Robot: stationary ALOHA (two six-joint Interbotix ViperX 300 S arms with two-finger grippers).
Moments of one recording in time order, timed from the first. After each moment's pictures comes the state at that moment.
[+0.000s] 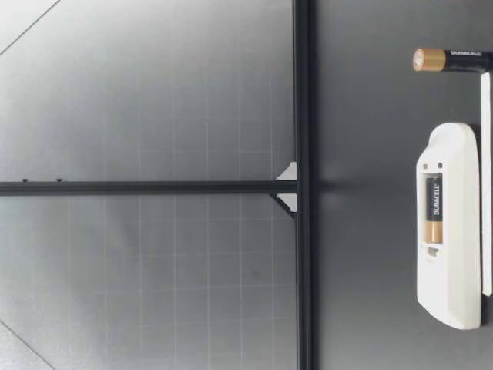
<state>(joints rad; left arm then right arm) 0.00 -0.96 1.17 0.00 -0.29 0.00 -0.01 -0.96 1.17 0.00 -0.29 0.00</state>
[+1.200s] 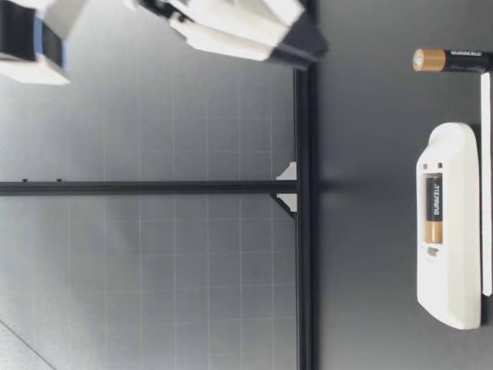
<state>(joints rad) 0.01 -0.94 1.21 0.00 -0.37 0.00 -0.05 -0.17 0.73 0.00 0.43 0.02</state>
